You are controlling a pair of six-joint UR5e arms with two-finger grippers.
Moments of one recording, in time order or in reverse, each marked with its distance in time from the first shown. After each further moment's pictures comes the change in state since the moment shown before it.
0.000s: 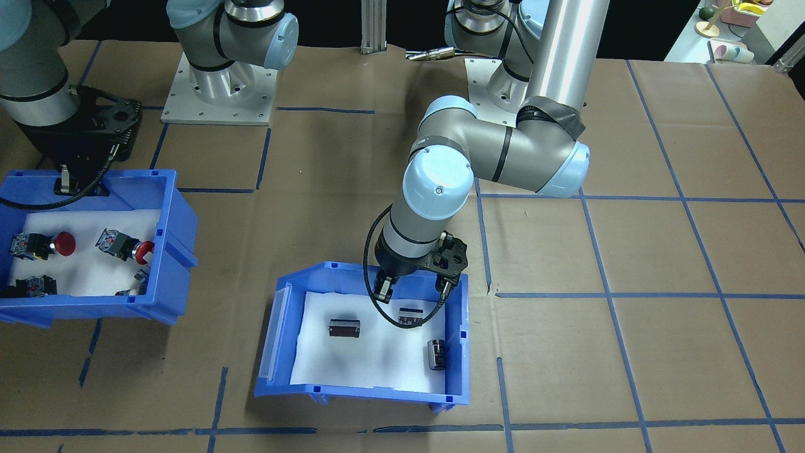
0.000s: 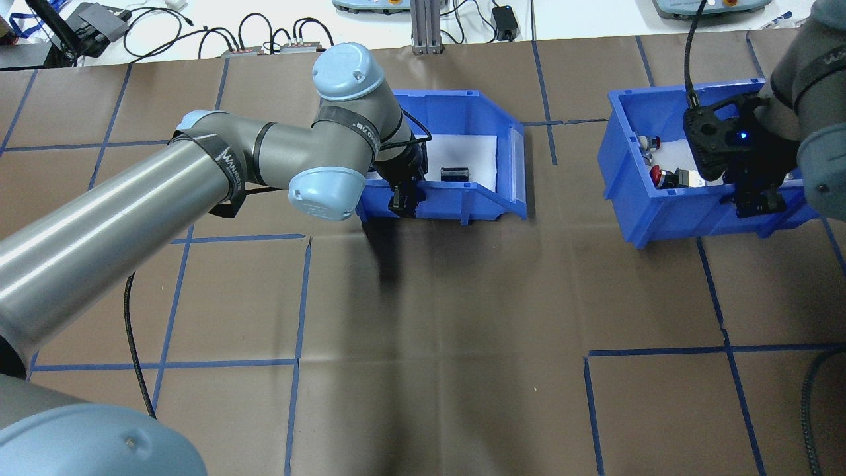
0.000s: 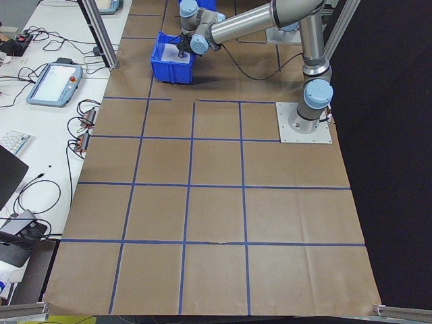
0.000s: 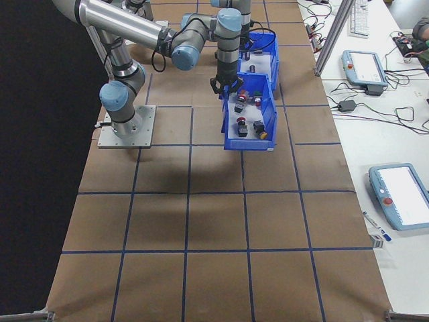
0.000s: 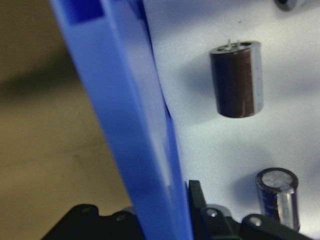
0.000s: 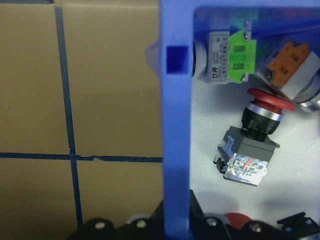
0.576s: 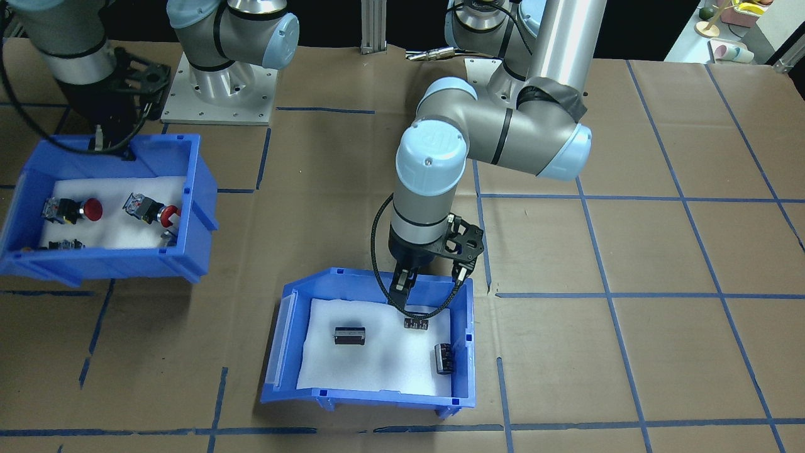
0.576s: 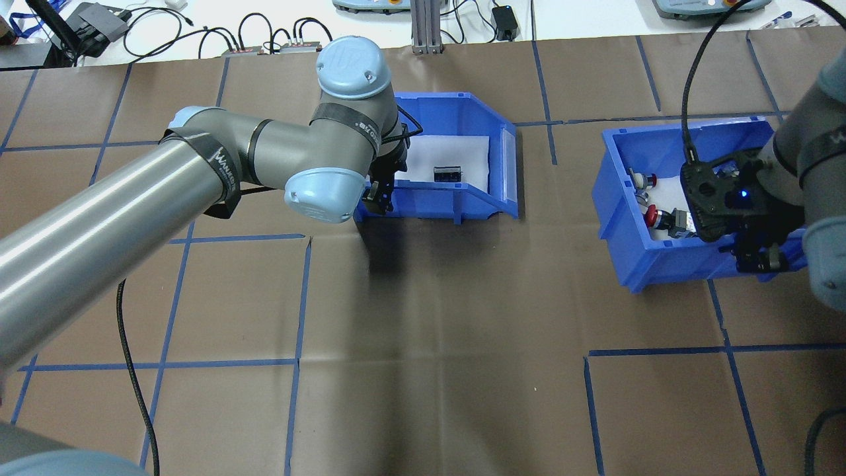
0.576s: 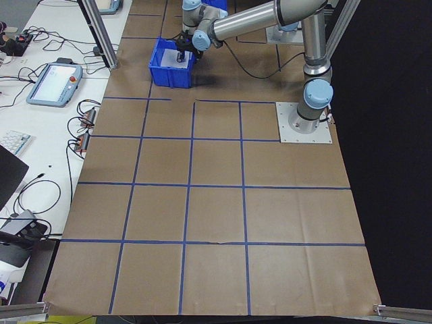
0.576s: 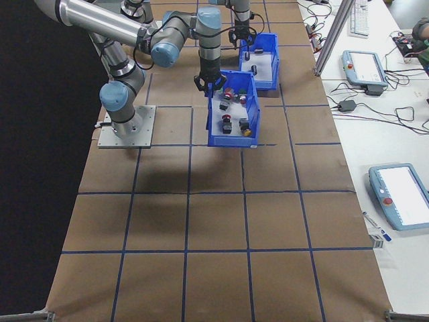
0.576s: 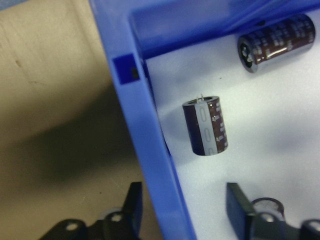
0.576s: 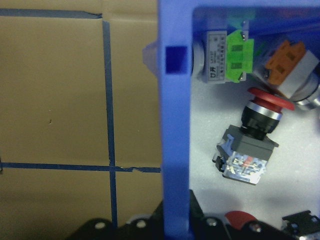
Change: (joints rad) left arm -0.012 0.076 -0.016 -0.039 0.159 0.003; right arm 0.007 -0.203 0.177 0.023 0.008 -0.007
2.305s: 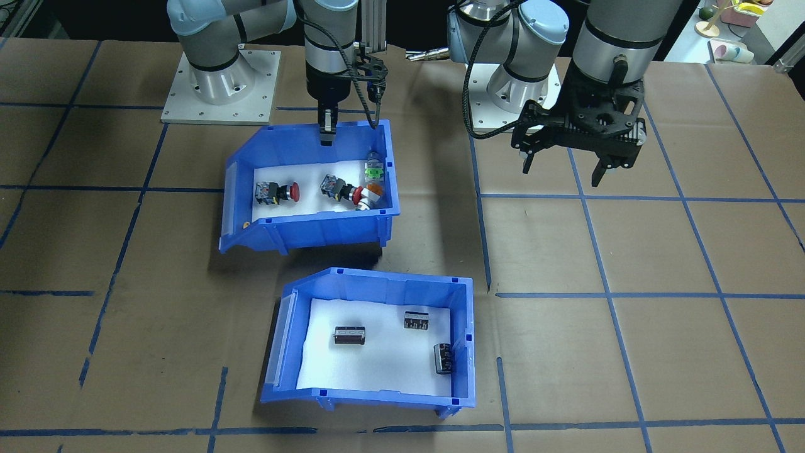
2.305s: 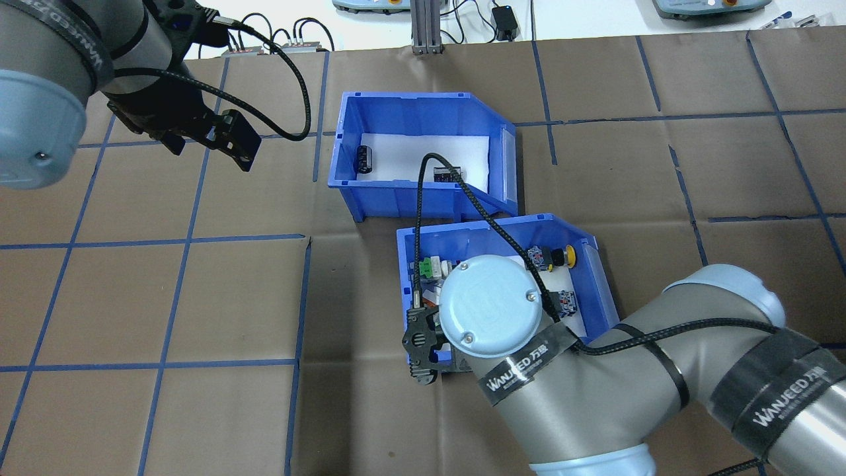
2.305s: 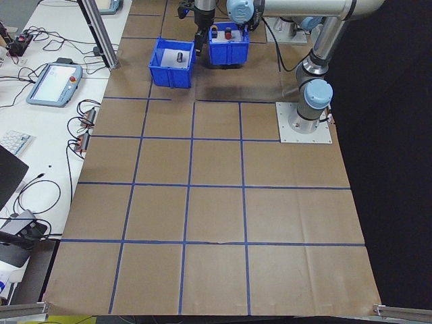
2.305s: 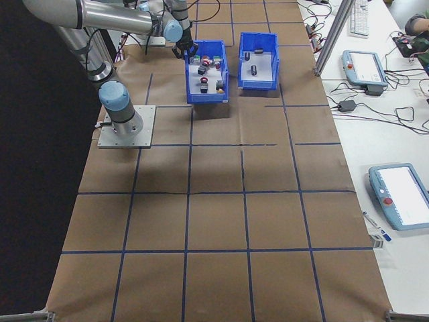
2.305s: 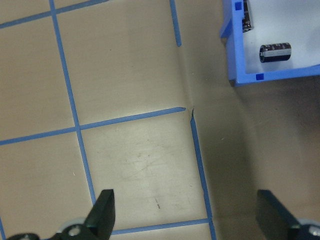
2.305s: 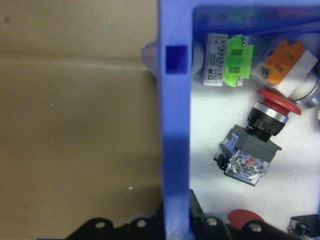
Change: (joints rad) left arm 0.319 0.413 0.044 -0.461 0.029 1.851; right arm 0.812 0.167 0.092 -0.230 -0.005 0.785
